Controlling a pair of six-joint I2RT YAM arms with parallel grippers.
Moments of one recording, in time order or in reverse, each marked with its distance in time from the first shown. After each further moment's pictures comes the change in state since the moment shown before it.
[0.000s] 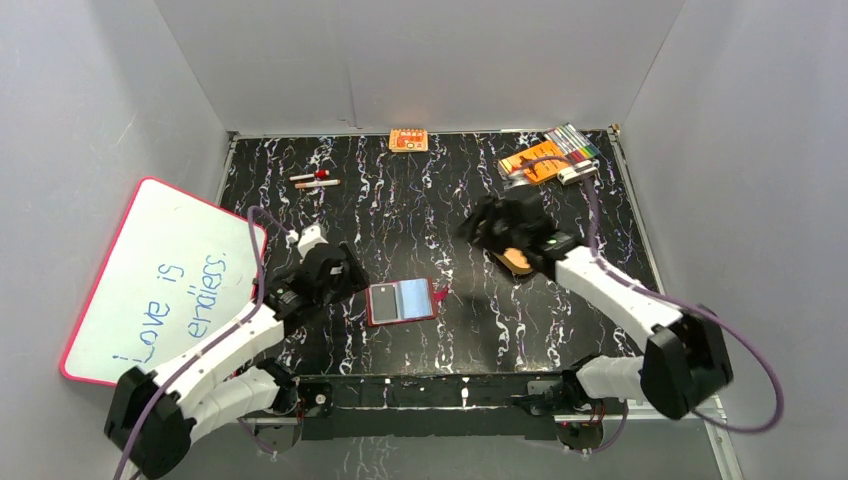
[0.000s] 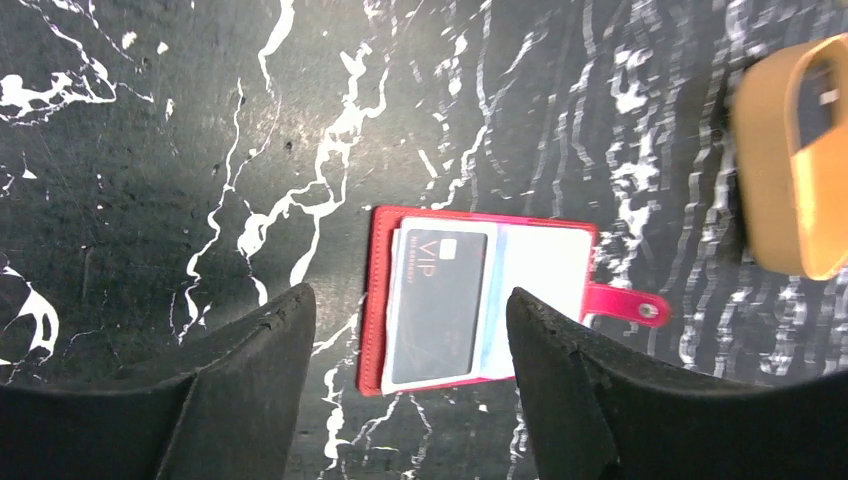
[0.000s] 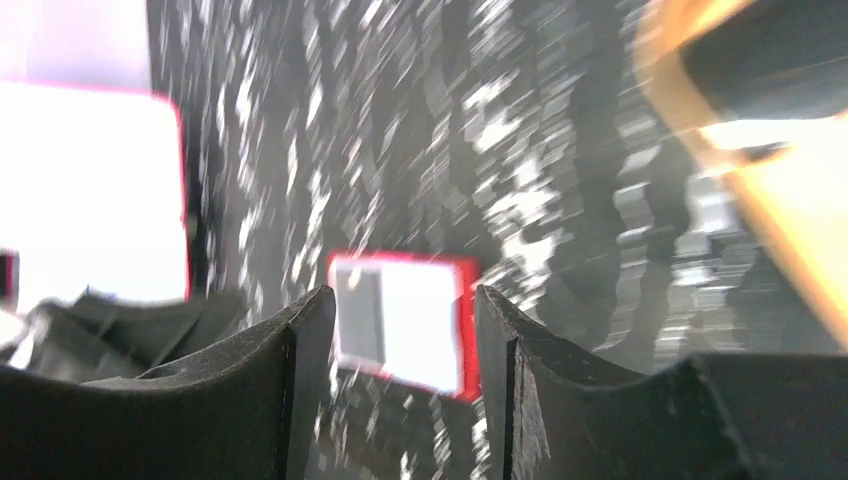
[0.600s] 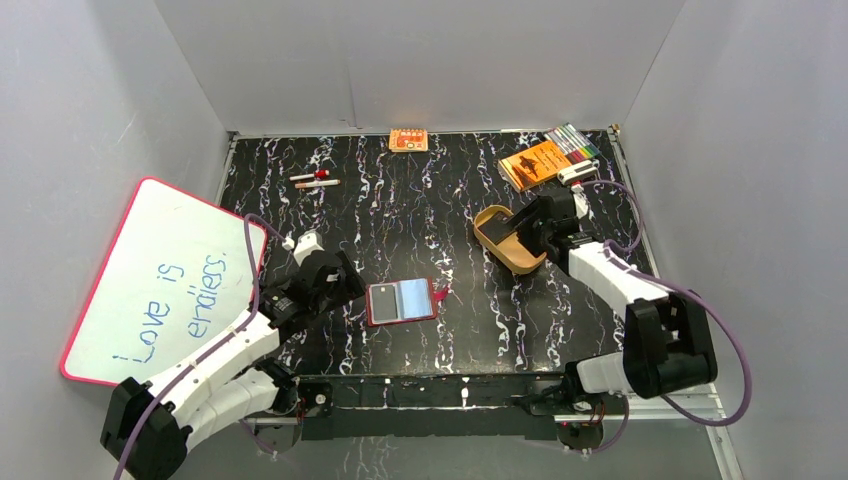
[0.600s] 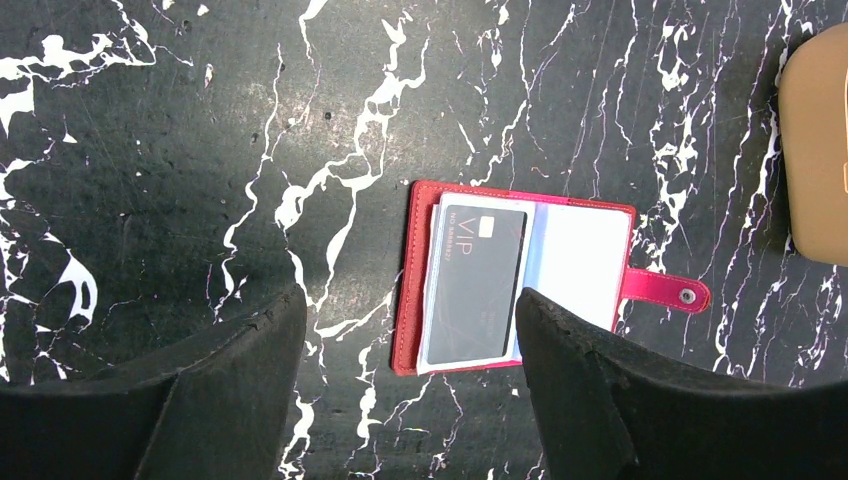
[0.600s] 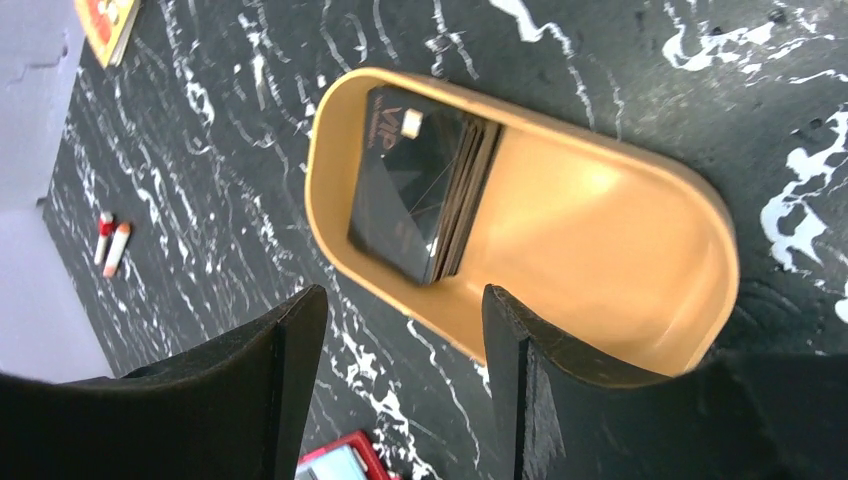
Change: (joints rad) left arm 0.000 -0.109 -0.045 -0.055 -0.003 0.004; right arm -0.369 0.001 -0.149 0.065 0.235 0.203
